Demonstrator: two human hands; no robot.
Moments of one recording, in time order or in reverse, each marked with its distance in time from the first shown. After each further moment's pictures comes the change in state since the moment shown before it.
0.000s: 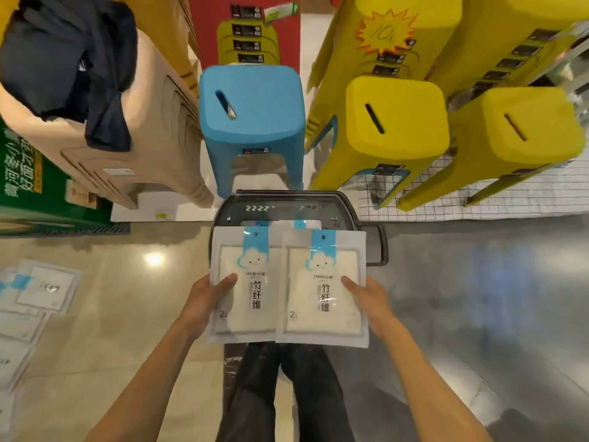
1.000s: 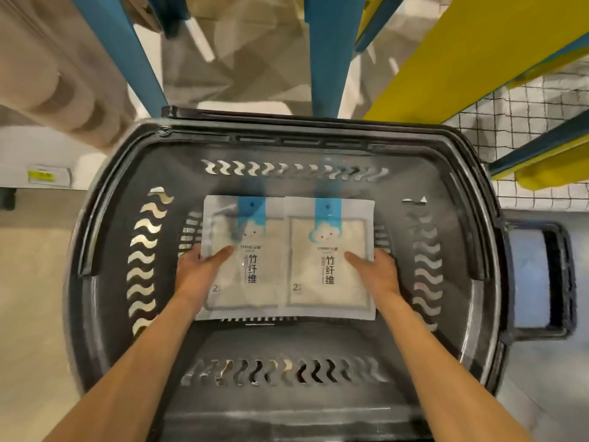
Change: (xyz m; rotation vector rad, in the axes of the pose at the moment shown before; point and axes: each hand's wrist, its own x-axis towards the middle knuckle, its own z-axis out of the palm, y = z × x) left_hand 0.441 -0.199 0.021 0.149 0.366 -0.086; right_hand 0.462 0.177 0.098 -0.225 0.119 -0.071
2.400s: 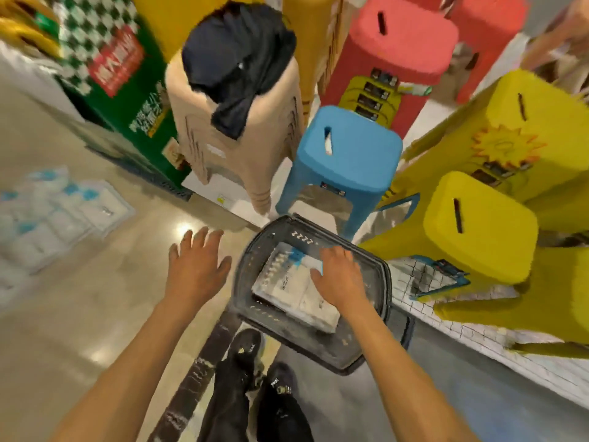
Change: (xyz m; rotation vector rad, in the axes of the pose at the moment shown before) left_hand -0.430 0.170 -0.249 0.820 0.430 0.415; right_hand -0.404 -0.327 -0.085 -1.308 -0.225 -0.895
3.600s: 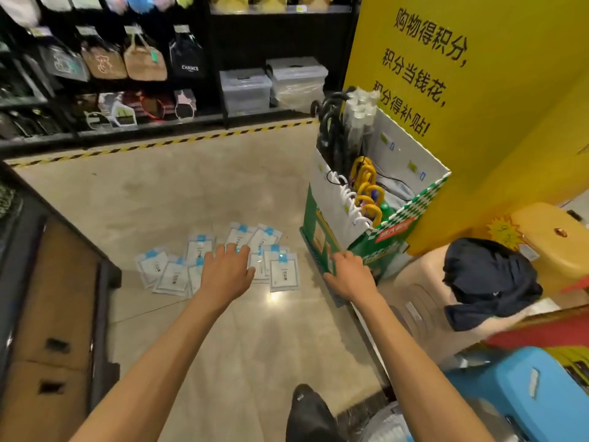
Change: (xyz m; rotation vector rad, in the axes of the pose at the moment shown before) left_hand -0.137 -0.400 -0.273 0.024 0.186 -0.621; right_hand -0.016 -0.563 -0.146 -0.295 0.031 -0.704
